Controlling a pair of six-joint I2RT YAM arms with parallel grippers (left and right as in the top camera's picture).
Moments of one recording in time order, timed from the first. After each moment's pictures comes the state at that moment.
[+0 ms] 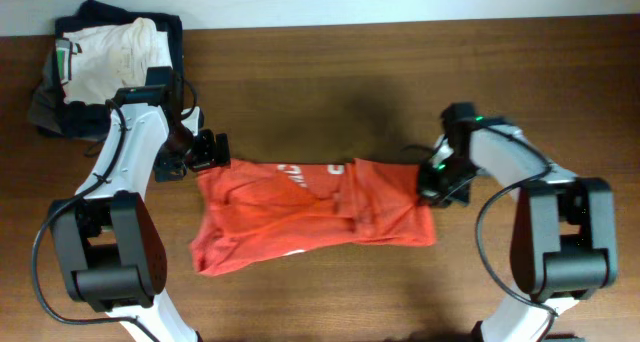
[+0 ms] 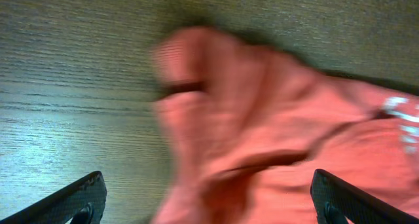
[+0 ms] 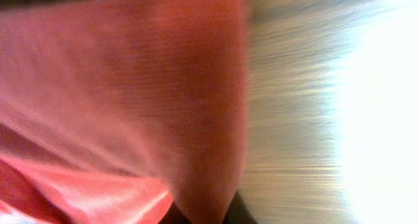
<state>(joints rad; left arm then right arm) 0.04 1.95 1.52 -1.12 0.11 -0.12 0.02 1.90 1.20 -0.98 -0.29 0.34</state>
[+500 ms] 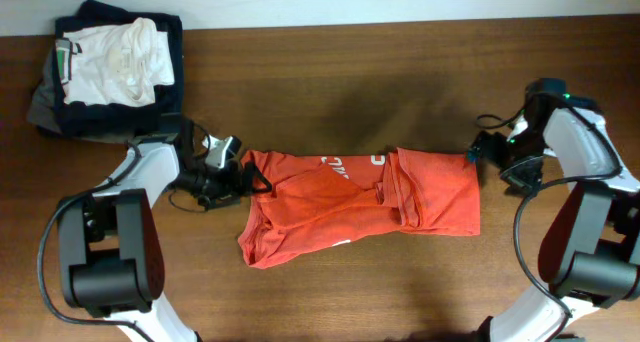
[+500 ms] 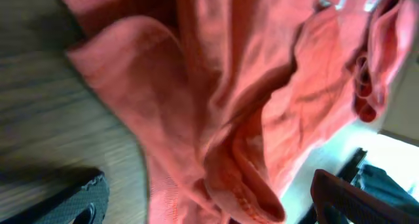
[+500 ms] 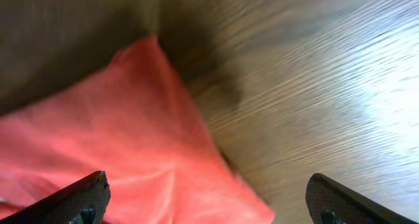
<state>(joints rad) 0.05 1.93 1.14 -0.80 0.70 0.08 -0.28 1.91 1.39 -1.09 -0.18 0.34</state>
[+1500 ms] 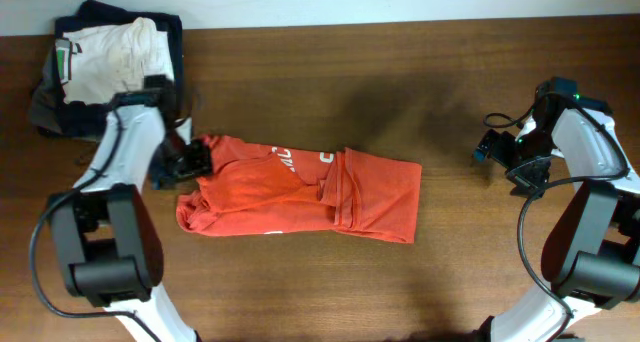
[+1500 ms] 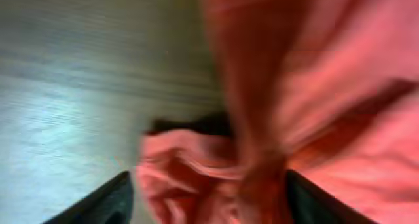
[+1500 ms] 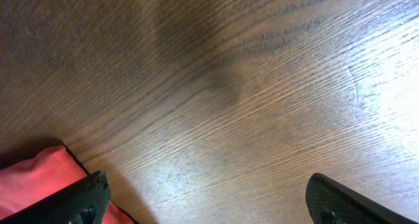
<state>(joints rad) 0.08 1.99 1.50 -1.14 0.02 -0.14 -0.31 1.91 1.40 -1.09 -0.18 0.34</state>
